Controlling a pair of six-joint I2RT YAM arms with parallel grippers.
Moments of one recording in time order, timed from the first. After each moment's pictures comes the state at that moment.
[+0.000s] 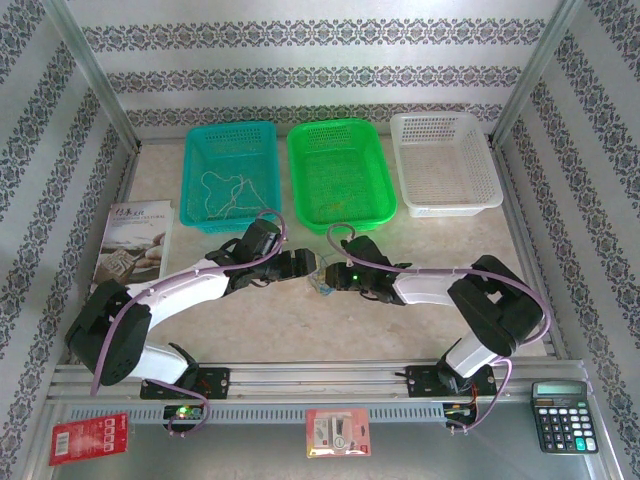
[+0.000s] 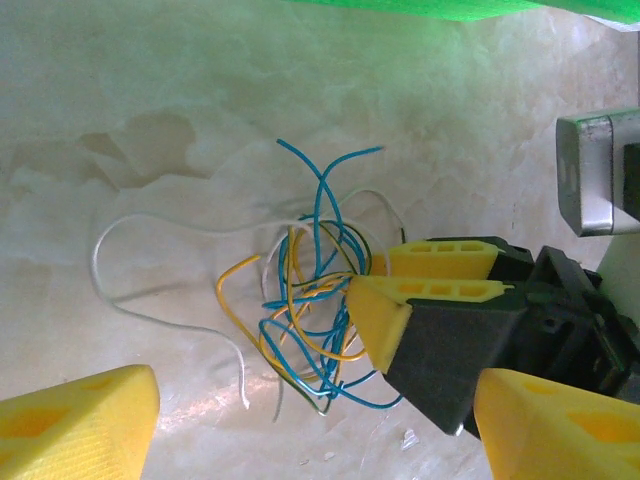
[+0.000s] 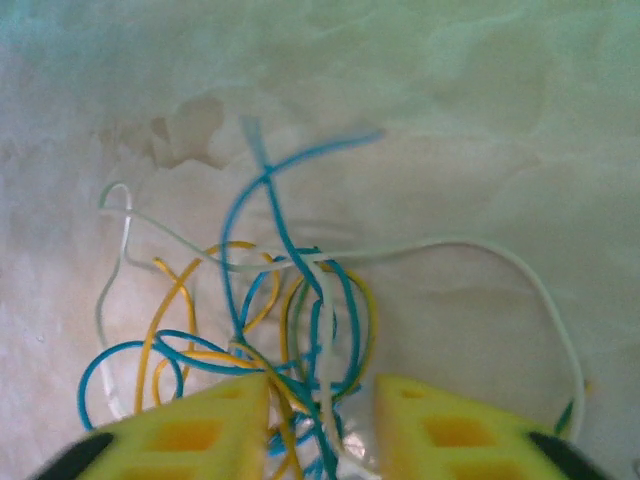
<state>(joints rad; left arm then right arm) -0.61 1.40 0.74 -0.16 0.26 -0.79 0.70 1.59 0.60 0.15 -0.17 0.72</state>
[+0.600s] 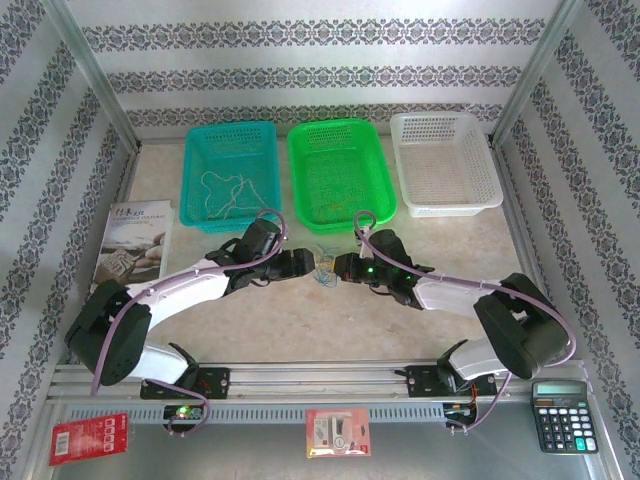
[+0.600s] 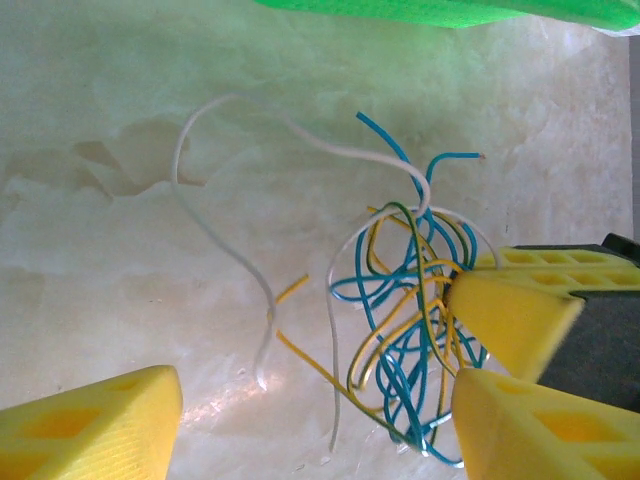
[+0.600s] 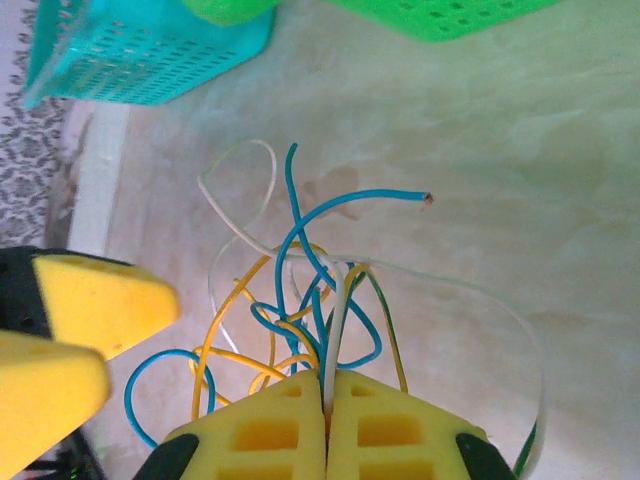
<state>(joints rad) -0.61 1.40 0.74 -0.14 0.26 -0.80 0.60 1.41 0.50 0.31 -0.39 0.81</state>
